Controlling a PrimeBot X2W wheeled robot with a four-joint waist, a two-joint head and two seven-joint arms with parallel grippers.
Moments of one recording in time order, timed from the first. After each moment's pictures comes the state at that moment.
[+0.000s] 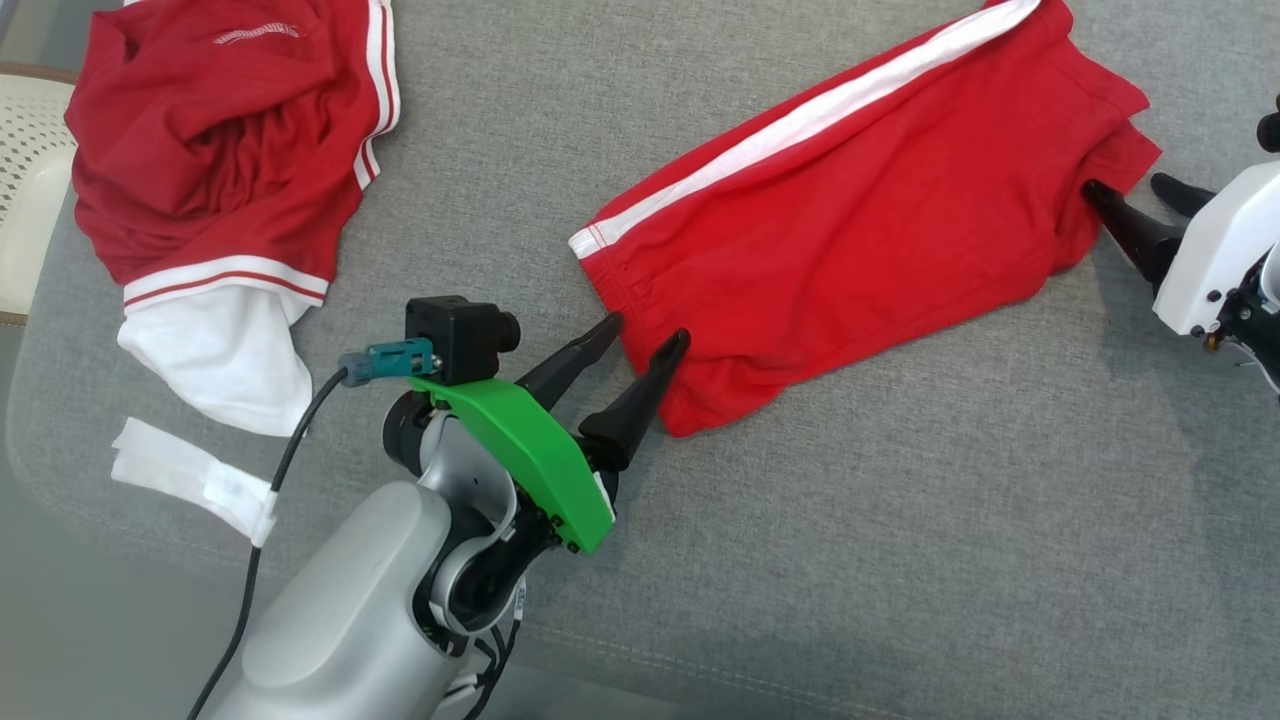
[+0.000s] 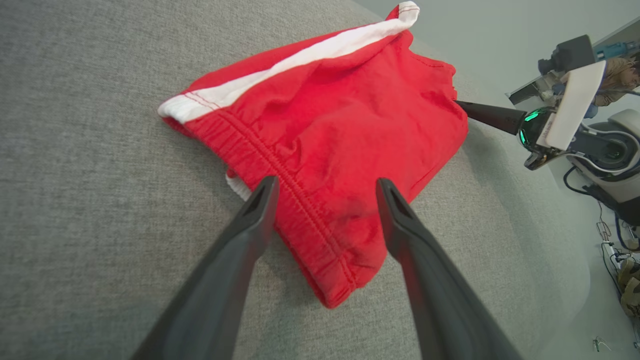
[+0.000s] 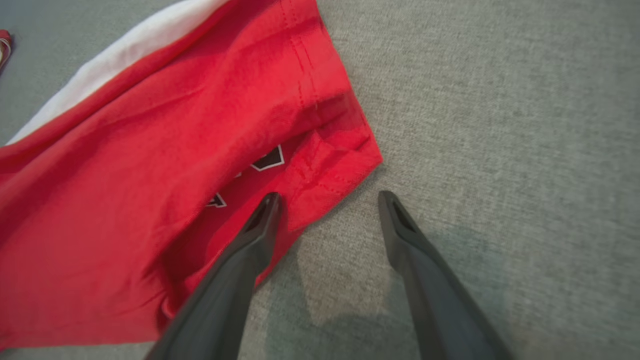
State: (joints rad) left arm -0.47 0.13 -0.68 0.11 -0.94 -0.02 0.13; right arm -0.56 -0.53 0.32 0.34 0.72 0.06 0.46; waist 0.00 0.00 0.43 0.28
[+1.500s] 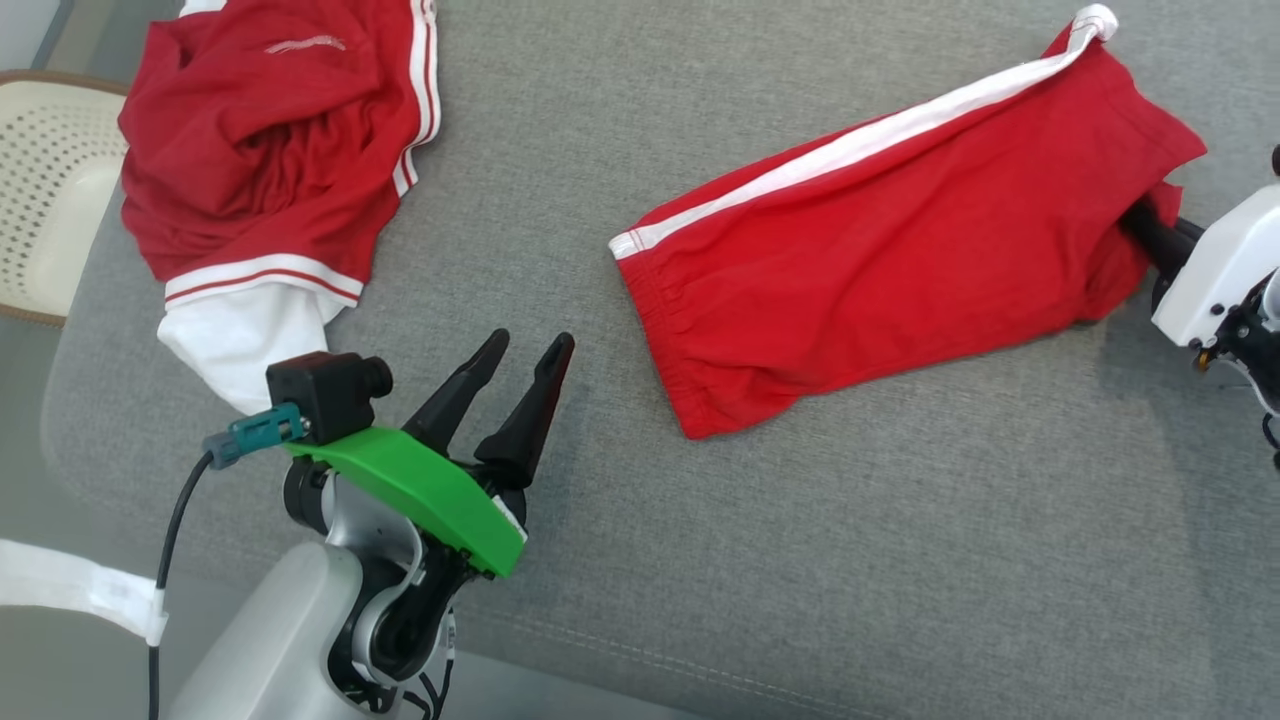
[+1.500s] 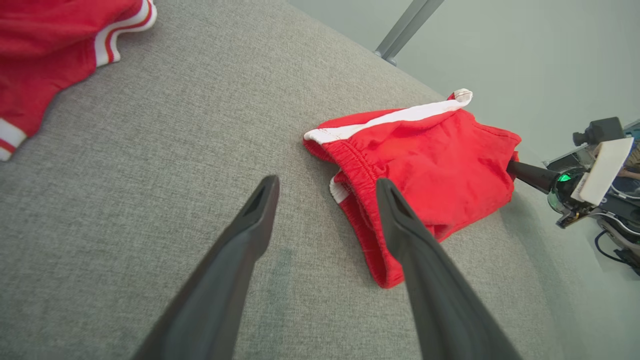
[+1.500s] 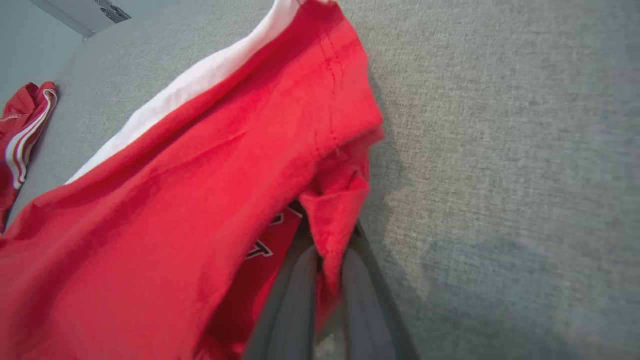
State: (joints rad) left arm -0.32 0.21 -0.56 -0.01 -0.95 0.06 0.04; right arm -0.52 -0.50 0.26 0.36 0.78 0.02 0.43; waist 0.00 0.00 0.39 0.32
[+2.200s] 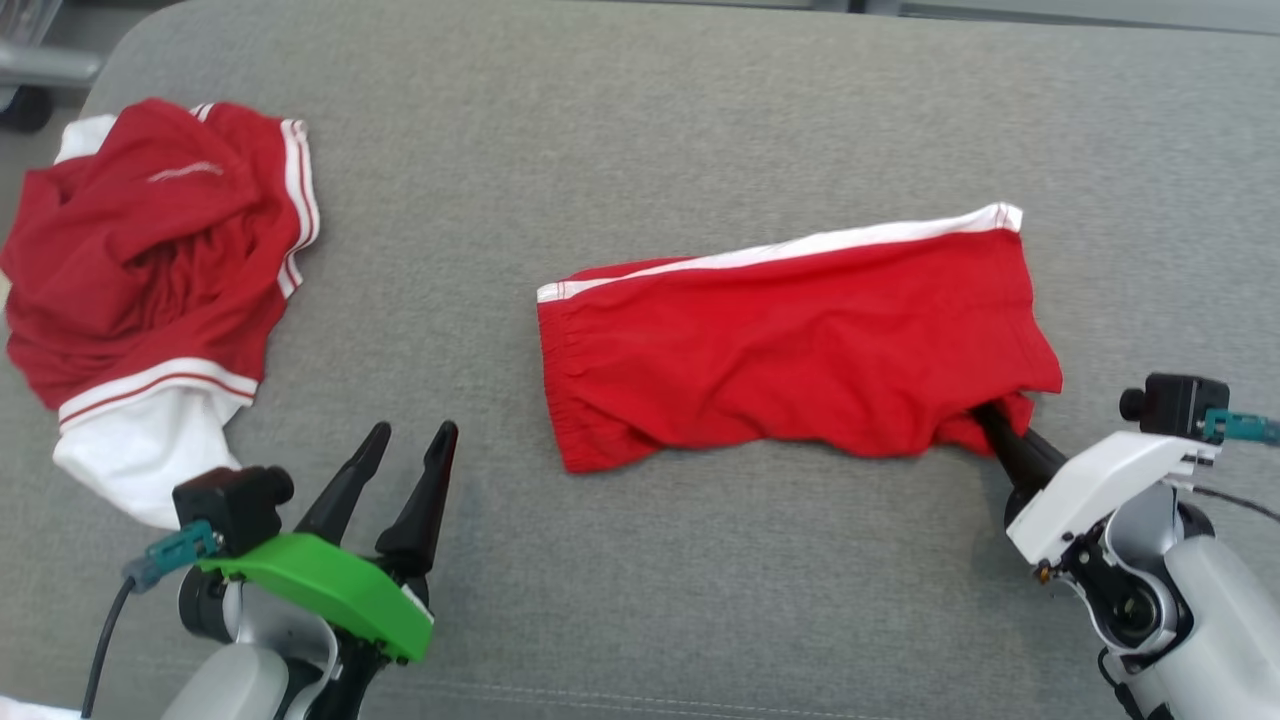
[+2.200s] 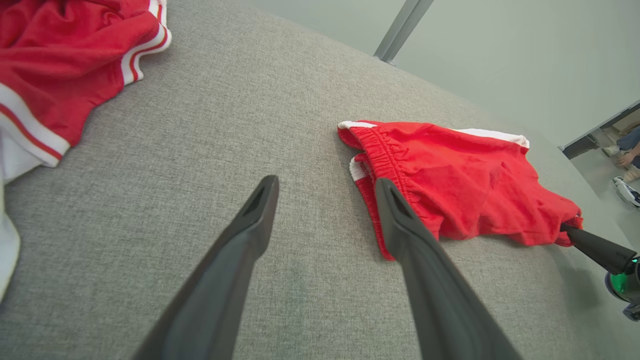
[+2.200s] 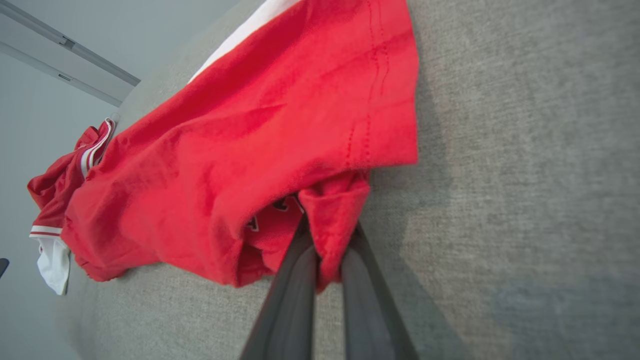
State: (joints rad) left arm -0.16 0.31 -0.50 0.03 -0.89 0.08 -0.08; right arm -0.18 -0.29 0.27 0.28 0.83 0.05 0.16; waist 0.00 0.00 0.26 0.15
